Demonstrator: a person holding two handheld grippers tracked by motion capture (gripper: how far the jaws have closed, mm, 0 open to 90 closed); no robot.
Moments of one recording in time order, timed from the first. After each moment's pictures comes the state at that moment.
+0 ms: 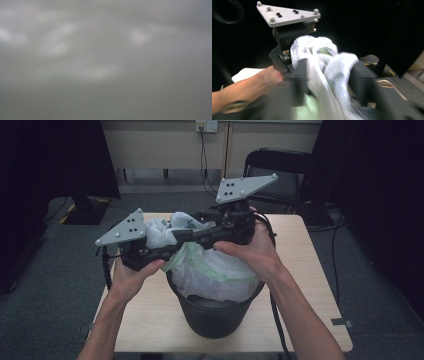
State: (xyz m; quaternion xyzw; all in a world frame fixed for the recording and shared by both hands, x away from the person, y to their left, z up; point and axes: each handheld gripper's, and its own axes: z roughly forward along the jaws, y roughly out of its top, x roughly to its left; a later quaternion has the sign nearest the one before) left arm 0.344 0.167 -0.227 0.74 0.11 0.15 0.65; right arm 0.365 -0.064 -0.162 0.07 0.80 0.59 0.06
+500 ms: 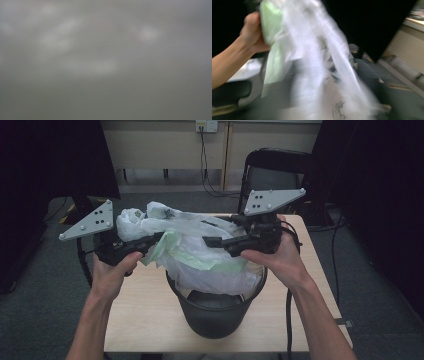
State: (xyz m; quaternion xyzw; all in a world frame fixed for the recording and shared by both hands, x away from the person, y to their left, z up) left arm 0.342 0.203 -0.212 0.70 0.12 0.15 0.69; right arm 0.363 -0.112 -0.181 0.11 0.81 0.56 0.12
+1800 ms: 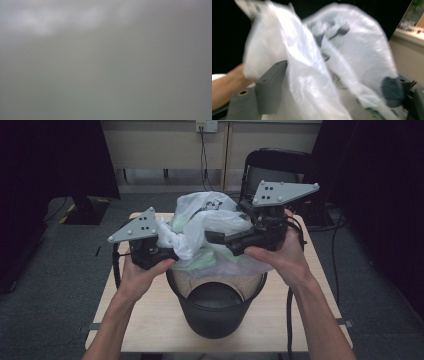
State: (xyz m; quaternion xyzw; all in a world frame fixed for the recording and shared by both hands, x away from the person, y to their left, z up) left arm 0.347 0.151 -0.222 0.74 0.11 0.14 0.65; right arm 0.359 -0.116 -0.166 0.12 0.79 0.59 0.14
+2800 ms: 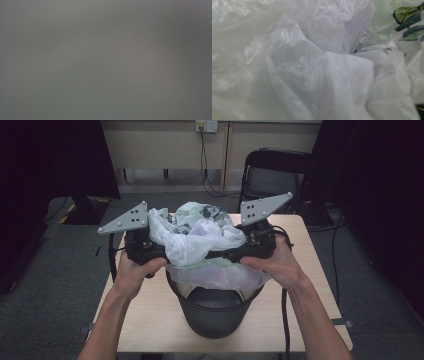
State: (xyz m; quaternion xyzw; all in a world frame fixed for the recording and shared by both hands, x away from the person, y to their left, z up) left arm 0.355 0.159 -0.222 0.72 0.12 0.09 0.68; right arm 0.370 -0.107 -0.199 0.04 0.83 0.56 0.01
